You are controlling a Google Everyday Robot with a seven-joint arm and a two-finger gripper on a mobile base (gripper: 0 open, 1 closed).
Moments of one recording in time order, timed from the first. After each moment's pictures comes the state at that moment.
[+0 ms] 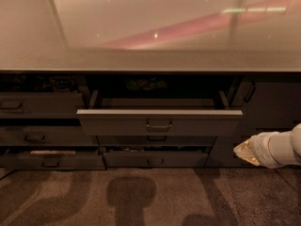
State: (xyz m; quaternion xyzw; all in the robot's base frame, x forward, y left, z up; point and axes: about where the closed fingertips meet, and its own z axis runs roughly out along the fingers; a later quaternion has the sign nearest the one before) arm 0.486 -0.317 0.641 -0.83 0.48 -0.14 0.23
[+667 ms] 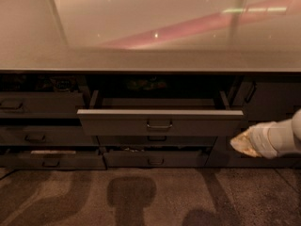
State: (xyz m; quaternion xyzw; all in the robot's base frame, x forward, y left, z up) arm 0.504 -0.312 0.651 -0.83 0.48 -0.11 0.25
